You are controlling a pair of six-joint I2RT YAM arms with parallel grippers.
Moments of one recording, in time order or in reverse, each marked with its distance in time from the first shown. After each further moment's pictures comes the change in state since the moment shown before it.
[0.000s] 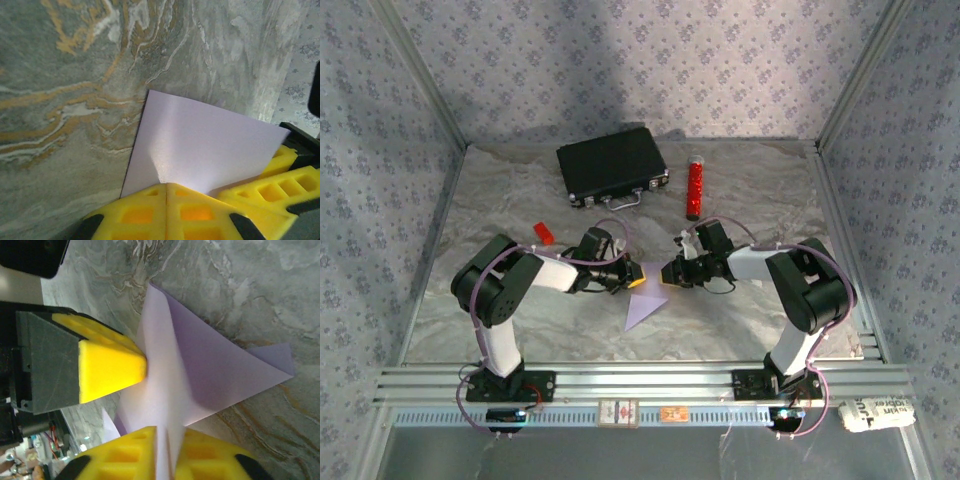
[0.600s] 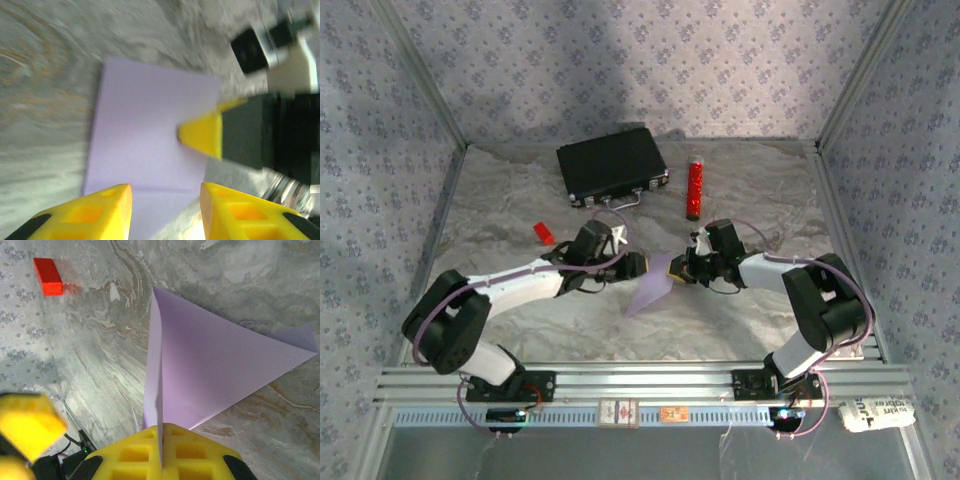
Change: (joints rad) left arm -0.140 -0.362 0.052 -0.383 -0.271 0.343; right arm -0.031 -0.138 -0.081 0.073 0.094 0.346
